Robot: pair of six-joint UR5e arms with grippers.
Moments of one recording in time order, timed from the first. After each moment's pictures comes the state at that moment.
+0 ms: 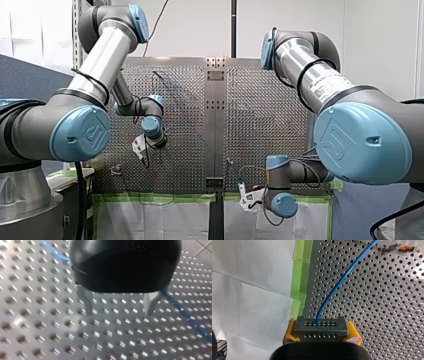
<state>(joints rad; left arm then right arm) -0.10 -2.23 -1.65 -2.81 -1.70 -2.18 2.06 -0.61 2.06 -1.23 1.57 1.42</state>
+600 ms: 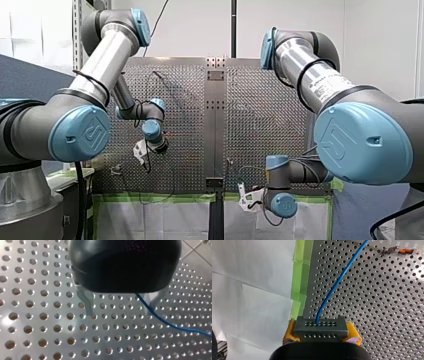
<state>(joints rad) -0.12 -2.25 -1.65 -2.83 -1.69 -2.20 2.06 -0.61 2.06 -1.23 1.57 1.42</state>
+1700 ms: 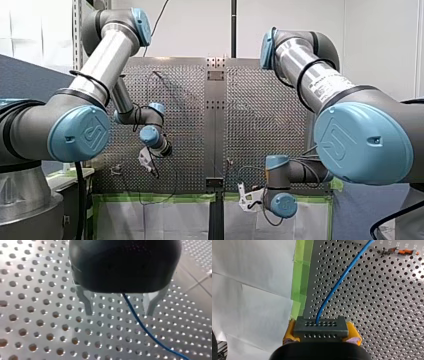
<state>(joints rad) -0.12 -2.25 -1.73 -2.69 -1.58 -2.40 2.07 -0.61 2.06 -1.23 1.57 1.42</state>
